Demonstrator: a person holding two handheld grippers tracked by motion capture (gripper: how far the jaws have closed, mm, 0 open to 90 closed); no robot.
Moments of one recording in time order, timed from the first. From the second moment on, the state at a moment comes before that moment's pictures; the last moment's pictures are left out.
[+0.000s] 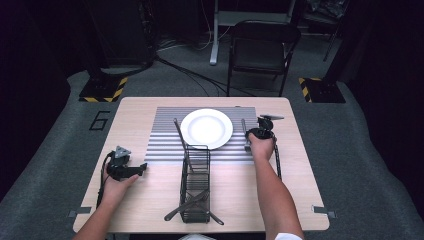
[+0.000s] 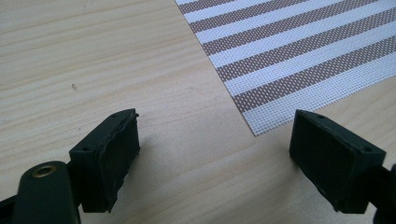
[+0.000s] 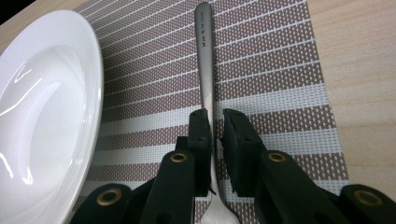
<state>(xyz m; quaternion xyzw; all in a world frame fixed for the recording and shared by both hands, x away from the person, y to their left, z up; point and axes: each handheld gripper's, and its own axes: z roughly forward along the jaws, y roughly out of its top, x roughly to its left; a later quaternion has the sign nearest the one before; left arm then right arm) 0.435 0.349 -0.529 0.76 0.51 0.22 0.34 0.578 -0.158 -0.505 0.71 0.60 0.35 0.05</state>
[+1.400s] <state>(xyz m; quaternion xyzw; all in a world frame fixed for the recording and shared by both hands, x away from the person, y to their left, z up) 0.428 0.346 -0.522 0.76 0.51 0.21 0.34 0.418 -0.184 -0.474 0.52 0.73 0.40 0.20</state>
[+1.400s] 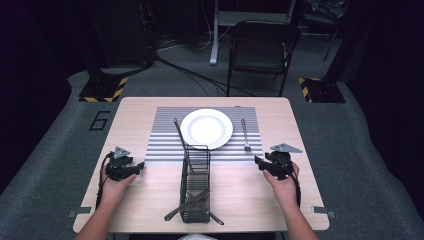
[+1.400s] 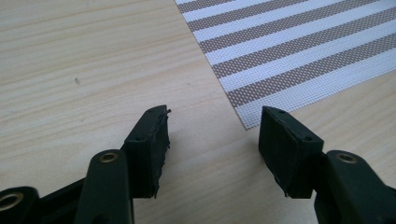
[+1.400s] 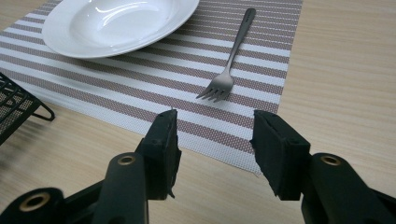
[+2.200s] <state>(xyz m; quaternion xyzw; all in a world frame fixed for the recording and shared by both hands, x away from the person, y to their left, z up) 0.412 0.302 -0.466 0.80 0.45 0.20 0.36 0.419 -0.175 -0.491 0.50 0.76 0.38 0.18</state>
